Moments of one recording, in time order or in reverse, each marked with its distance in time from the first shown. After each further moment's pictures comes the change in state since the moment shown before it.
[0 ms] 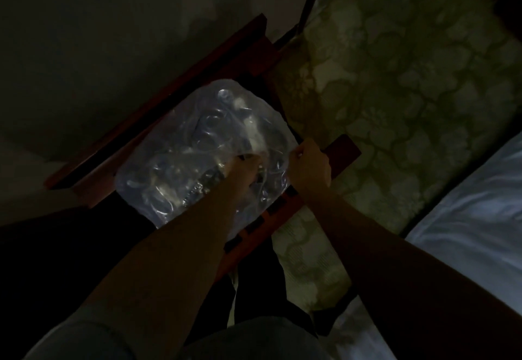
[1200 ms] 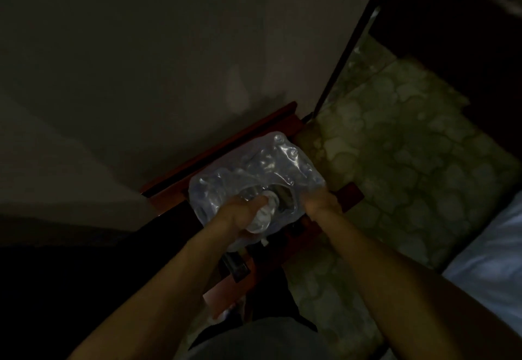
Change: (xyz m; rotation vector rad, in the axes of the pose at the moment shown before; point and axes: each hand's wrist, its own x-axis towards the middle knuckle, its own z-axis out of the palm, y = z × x) left_hand -0.204 -0.020 -0.126 0.082 -0.050 0.184; right_hand -0.114 -0.029 -0.019 -0.161 -0.120 0.108
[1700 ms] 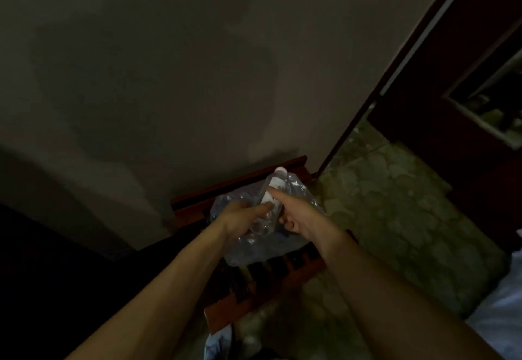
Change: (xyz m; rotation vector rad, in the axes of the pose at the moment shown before) left_hand -0.107 -0.013 -0.064 -0.245 -0.043 0.287; right_hand -0.157 -0.065 -0.002 0.458 -0.338 -0.282
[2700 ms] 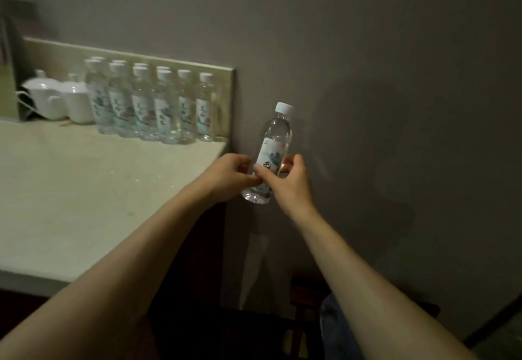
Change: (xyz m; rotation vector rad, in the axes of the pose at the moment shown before) left_hand -0.384 0.052 -0.197 0.448 0.872 0.566; right_hand -0.290 -0.097 0.261 -0.156 -0.197 -1.235
